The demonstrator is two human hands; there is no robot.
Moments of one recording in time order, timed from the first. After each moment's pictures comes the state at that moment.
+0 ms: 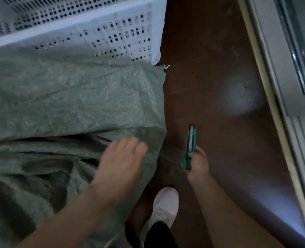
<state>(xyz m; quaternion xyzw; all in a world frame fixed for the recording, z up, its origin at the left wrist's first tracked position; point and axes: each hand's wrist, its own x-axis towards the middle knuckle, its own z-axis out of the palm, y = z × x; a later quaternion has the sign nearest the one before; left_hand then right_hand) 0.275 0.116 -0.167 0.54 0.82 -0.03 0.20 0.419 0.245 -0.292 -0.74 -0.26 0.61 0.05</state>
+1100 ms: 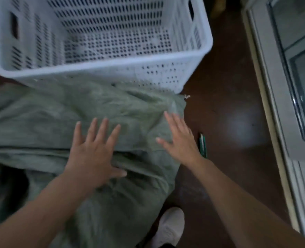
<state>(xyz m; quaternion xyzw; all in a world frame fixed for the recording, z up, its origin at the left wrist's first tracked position) 0.169 0.048 -0.104 0.35 0.87 -0.24 0.26 0.274 0.246 -0.198 -0.22 -0.90 0.34 -0.16</state>
